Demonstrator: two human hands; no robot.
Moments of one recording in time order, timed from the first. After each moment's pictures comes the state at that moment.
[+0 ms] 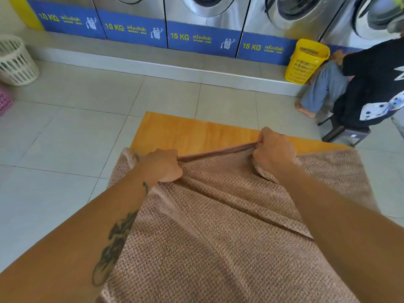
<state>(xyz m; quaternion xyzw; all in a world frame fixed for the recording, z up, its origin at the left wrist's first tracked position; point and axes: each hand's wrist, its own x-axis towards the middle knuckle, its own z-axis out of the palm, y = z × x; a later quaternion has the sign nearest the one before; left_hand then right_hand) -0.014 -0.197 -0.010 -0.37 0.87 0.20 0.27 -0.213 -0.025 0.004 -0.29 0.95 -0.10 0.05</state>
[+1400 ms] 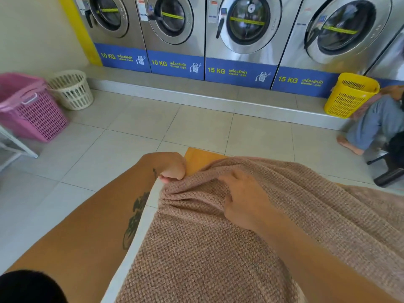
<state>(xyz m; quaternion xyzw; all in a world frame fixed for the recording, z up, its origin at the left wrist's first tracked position) -0.007 -0.362 -0.020 -0.39 0.84 0.25 0.29 -0.110 -0.141 -0.004 -0.53 0.82 -0.12 0.18</state>
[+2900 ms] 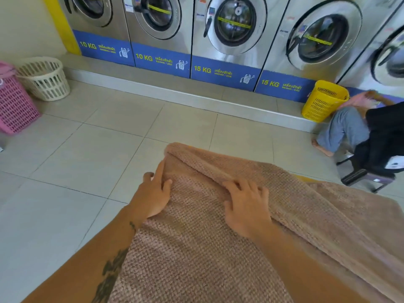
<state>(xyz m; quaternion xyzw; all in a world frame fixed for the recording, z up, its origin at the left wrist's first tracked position) 0.045 -0.289 -0.091 -0.47 0.82 0.33 -0.01 -0.126 -0.099 -0.039 -0.49 0.87 0.00 0.07</state>
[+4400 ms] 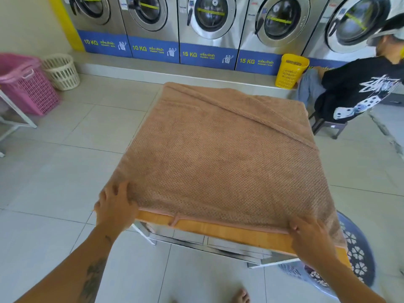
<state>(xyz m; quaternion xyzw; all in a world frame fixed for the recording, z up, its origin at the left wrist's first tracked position) 0.383 0.095 -0.058 -0.55 0.83 0.12 0.00 0.067 0.457 -0.040 -0.30 0.94 -0.01 0.14</state>
